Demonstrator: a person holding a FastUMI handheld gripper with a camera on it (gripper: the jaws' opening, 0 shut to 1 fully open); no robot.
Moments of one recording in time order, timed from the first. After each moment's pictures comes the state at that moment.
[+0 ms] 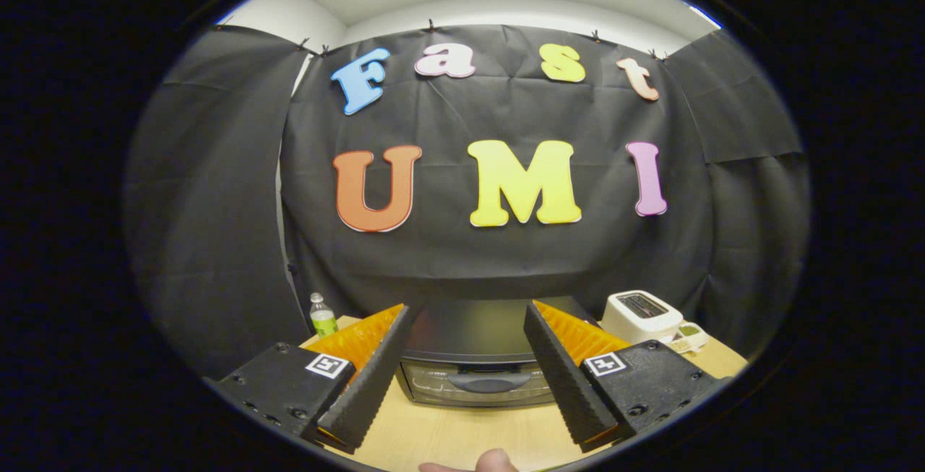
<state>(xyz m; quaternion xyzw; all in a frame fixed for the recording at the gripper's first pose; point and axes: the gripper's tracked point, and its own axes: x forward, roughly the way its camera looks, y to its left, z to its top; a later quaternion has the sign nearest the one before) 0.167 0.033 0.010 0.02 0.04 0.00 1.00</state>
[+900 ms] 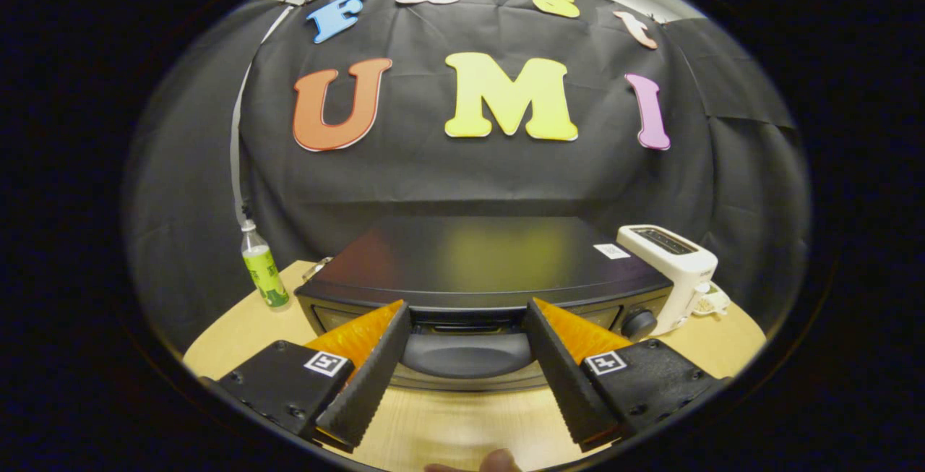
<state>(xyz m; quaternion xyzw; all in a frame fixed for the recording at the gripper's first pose) 0.258 0.003 -0.131 0.02 0.12 -0.05 0.99</state>
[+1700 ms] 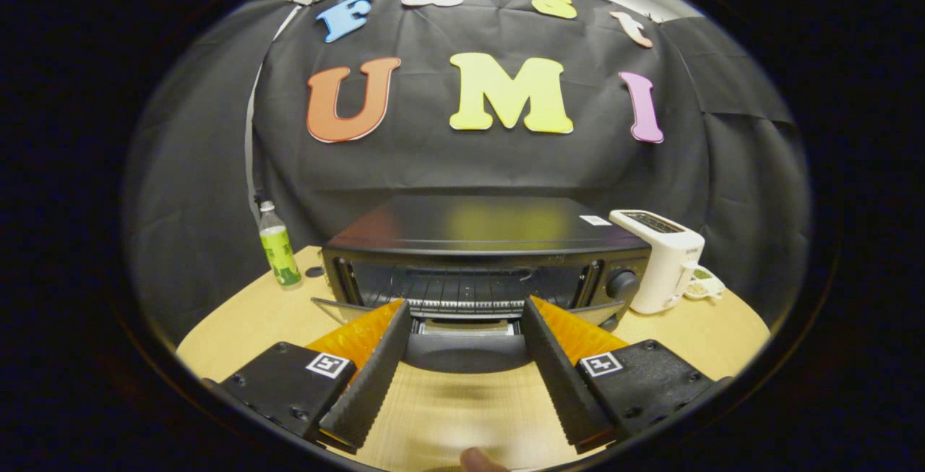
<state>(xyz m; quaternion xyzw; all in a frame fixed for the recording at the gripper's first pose) 0.191 0.011 -0.162 0.01 0.15 -0.03 0.99</state>
